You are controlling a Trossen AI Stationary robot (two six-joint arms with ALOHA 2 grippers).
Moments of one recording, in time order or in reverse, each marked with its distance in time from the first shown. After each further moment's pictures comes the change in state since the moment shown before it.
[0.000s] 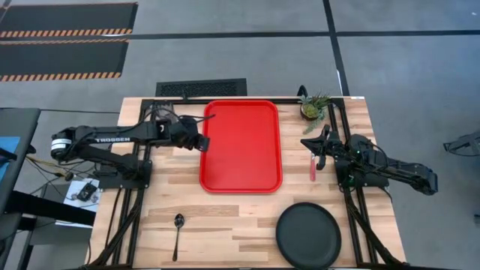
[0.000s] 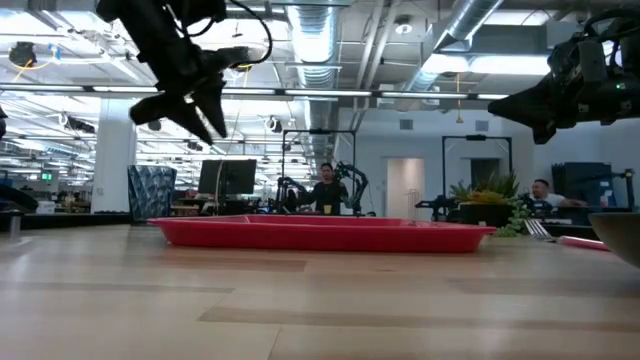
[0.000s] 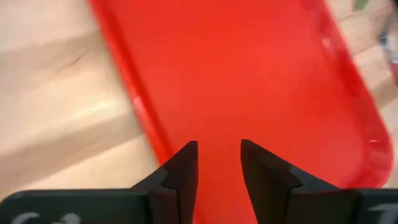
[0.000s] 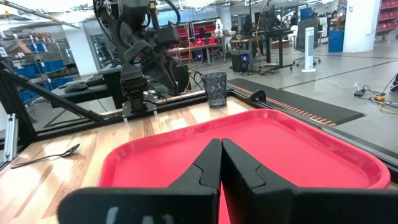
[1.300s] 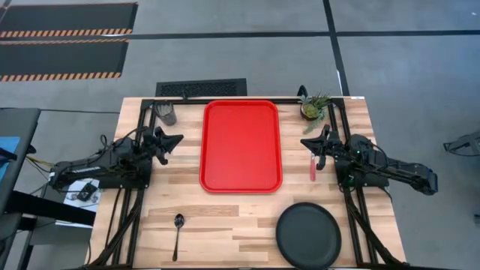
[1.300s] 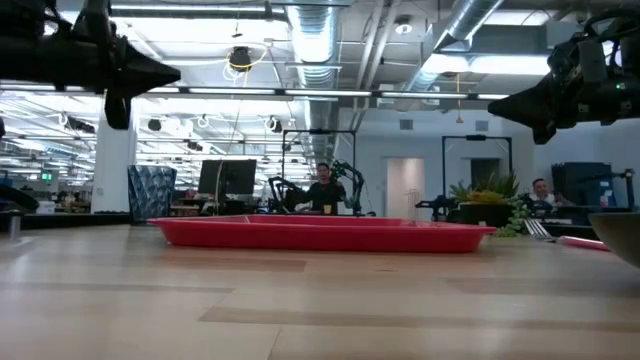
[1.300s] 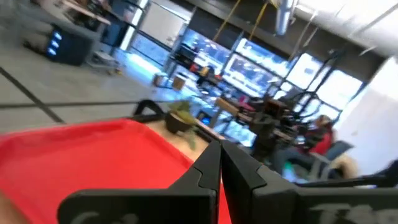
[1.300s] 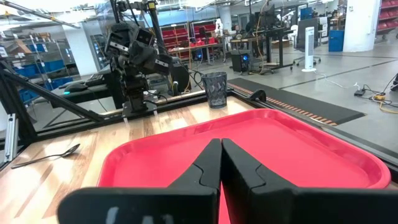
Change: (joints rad) left arm -0.038 -1.075 -0.747 0.729 -0.005 0.429; right arm 0.000 0.000 0.000 -0.004 0.000 0.000
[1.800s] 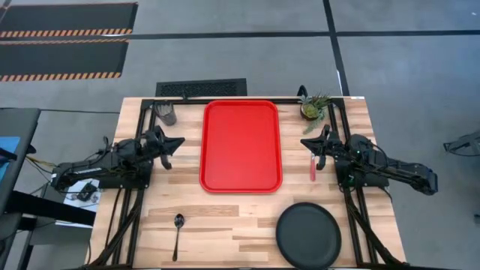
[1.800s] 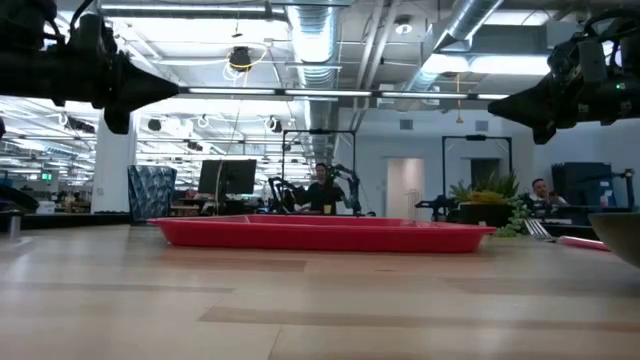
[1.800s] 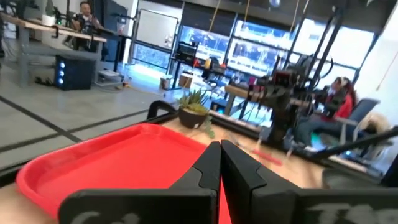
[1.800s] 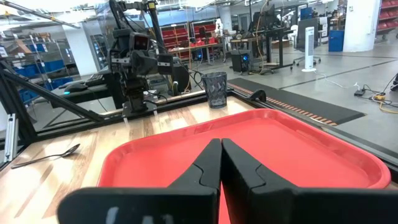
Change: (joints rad) left arm 0.003 -0.084 -0.072 -0.030 0.031 0.227; right arm 0.000 0.000 0.000 0.000 0.000 0.000
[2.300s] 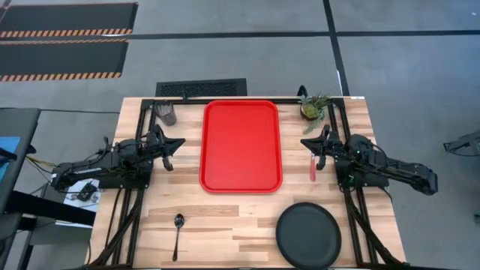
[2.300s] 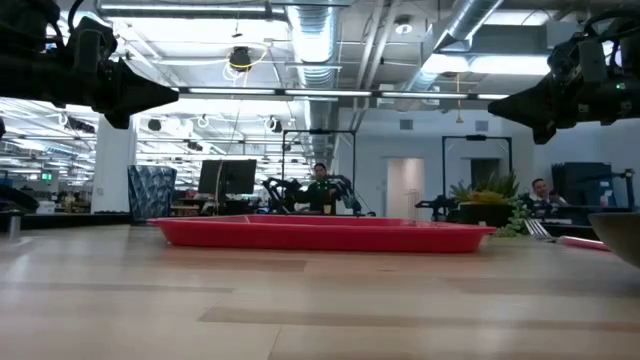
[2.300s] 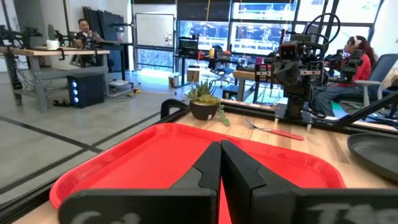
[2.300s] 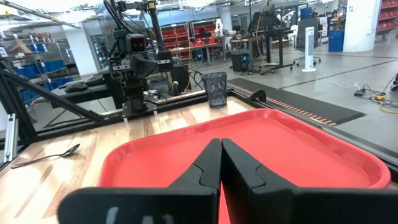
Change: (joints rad) left arm 0.000 0.000 0.002 -0.049 0.002 0.202; right arm 0.000 0.000 0.000 0.000 0.000 0.000
